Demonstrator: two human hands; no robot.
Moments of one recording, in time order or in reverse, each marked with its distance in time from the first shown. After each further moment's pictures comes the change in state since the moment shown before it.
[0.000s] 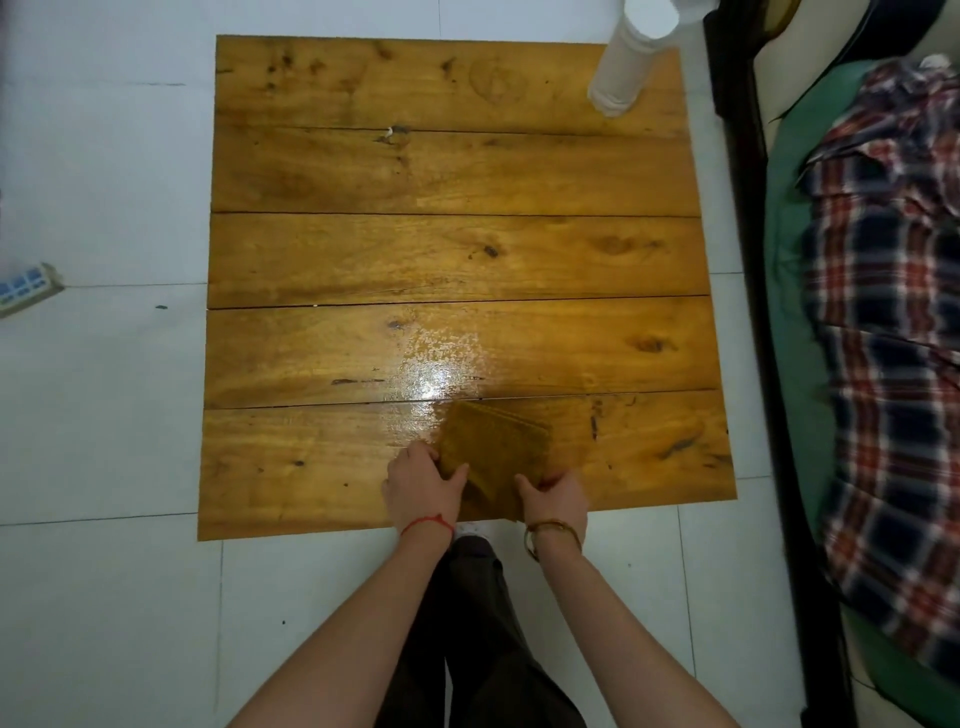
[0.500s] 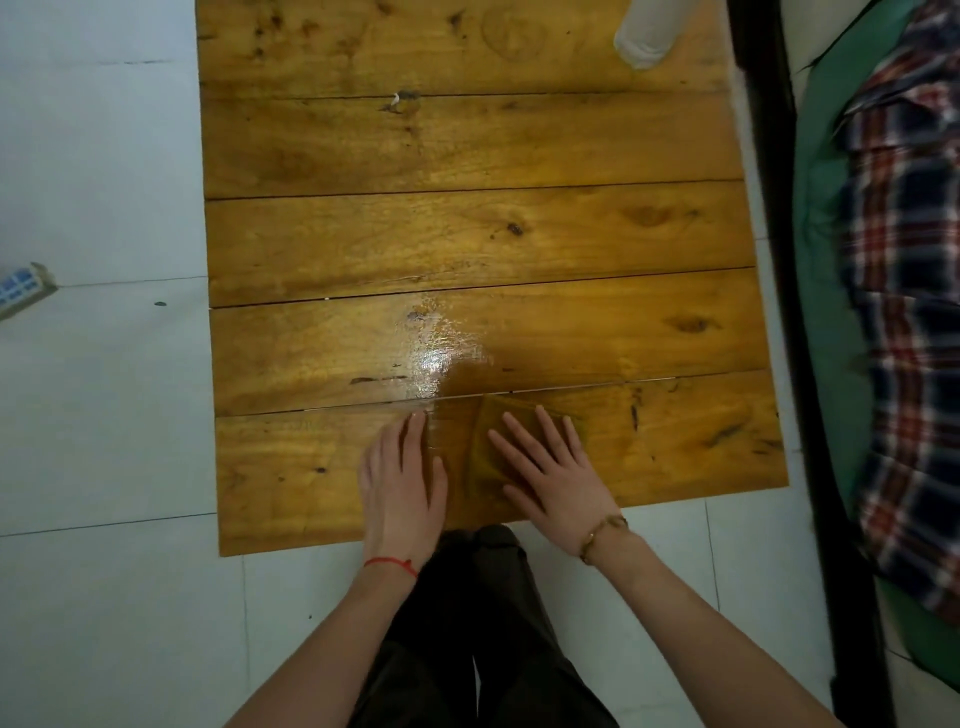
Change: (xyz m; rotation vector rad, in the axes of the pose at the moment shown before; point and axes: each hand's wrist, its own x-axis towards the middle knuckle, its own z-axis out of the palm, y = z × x) left_hand 0.019 -0.063 -0.025 0.127 0.107 0.399; right_hand 0.030 0.010 0.012 -0.950 -0.138 -1.195
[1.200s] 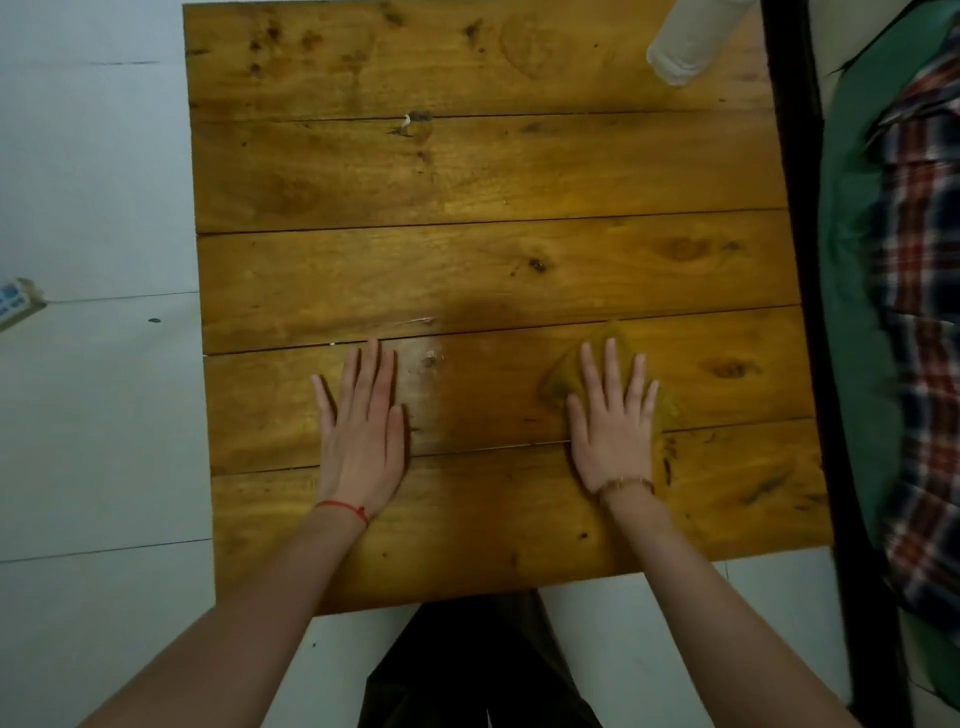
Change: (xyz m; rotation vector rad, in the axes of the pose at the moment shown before) left_hand 0.125 -0.038 -0.039 0.096 0.019 0.185; right_hand 0.097 0.047 -0.036 0.104 0.184 0.559
